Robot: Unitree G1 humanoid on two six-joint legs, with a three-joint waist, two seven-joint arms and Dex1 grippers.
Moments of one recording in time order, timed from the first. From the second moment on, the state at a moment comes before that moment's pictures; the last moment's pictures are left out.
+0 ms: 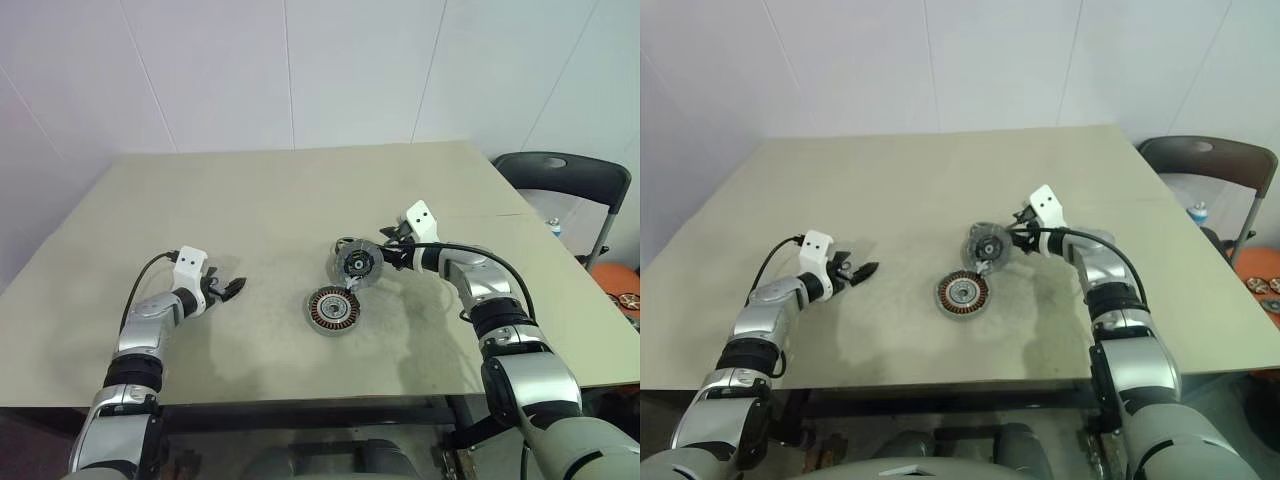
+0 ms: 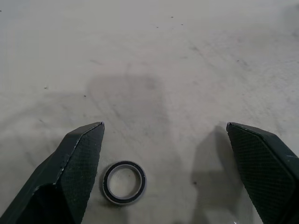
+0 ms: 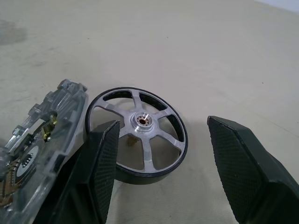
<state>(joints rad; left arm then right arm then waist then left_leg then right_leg) -0.47 0.42 0.11 0.70 -0.15 0.16 -0.65 -0.78 -0.38 0.01 0.86 0.06 0.08 0.83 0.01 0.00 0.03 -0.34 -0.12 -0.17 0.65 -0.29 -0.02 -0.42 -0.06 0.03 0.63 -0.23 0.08</state>
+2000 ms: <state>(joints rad) -0.36 0.45 0.14 0.10 -0.42 0.25 -0.87 -0.82 -0.36 0.03 0.91 0.04 0.06 0.81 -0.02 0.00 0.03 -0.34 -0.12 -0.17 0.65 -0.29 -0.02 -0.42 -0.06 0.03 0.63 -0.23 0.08</state>
